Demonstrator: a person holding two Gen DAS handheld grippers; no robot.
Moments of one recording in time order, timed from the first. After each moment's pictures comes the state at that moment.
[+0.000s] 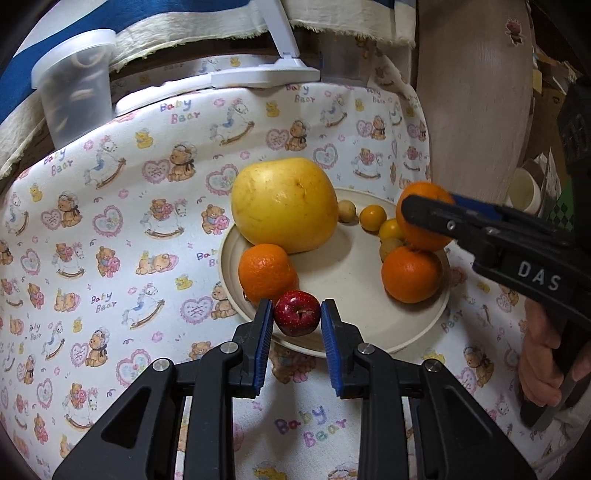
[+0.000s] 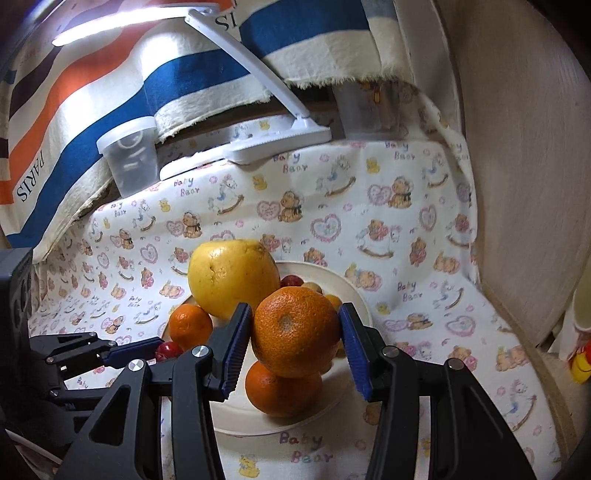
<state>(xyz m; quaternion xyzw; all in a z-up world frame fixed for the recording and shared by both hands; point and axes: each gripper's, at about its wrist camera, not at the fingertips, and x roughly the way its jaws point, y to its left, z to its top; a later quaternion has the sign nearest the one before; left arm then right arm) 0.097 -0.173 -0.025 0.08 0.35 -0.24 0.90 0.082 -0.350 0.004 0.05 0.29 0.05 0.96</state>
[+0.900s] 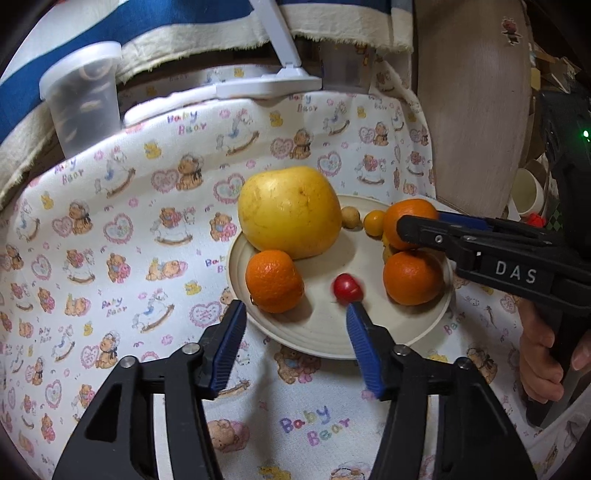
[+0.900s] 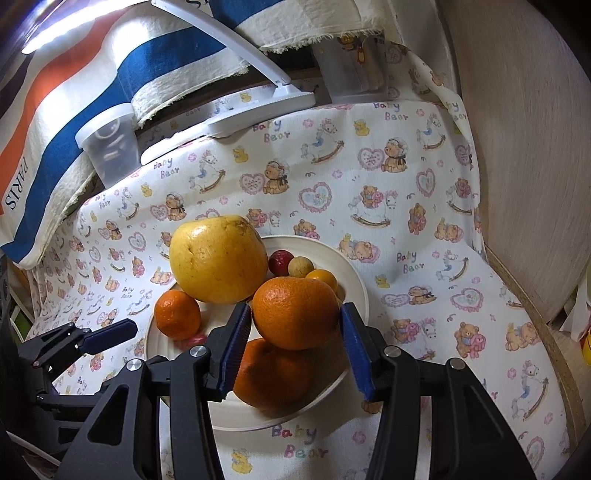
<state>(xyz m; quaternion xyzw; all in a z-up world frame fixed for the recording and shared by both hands) 0.088 -0.176 -0.022 0.10 0.33 -0.22 0.91 0.094 -0.357 -0.006 0.07 0.33 0.04 0.94</state>
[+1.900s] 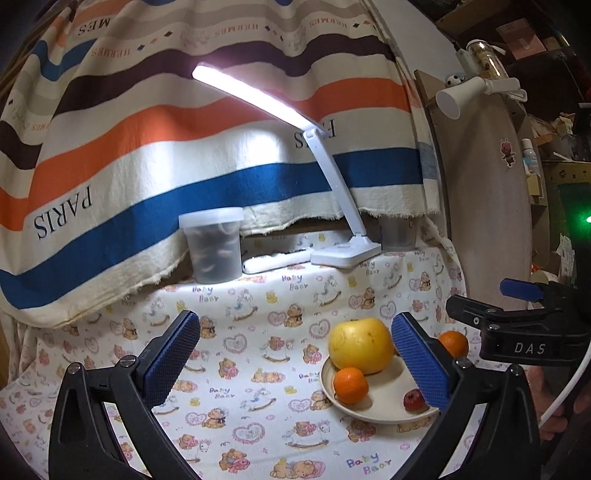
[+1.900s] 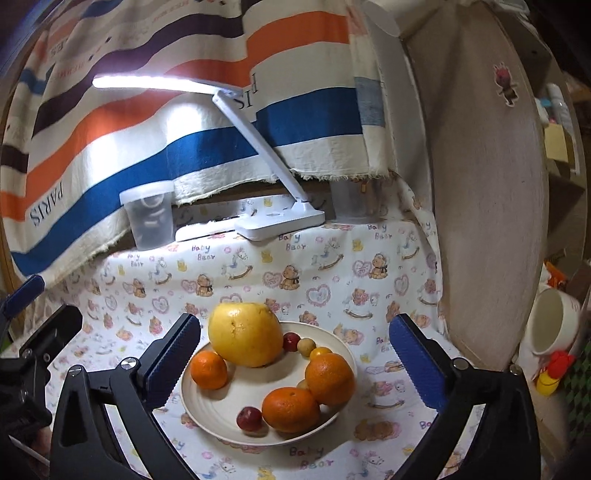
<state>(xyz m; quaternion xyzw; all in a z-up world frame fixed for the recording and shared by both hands) 0.003 -0.120 0.038 0.05 0.05 -0.11 0.99 0.027 -0.331 0.045 0.02 0.15 0.00 0.99</state>
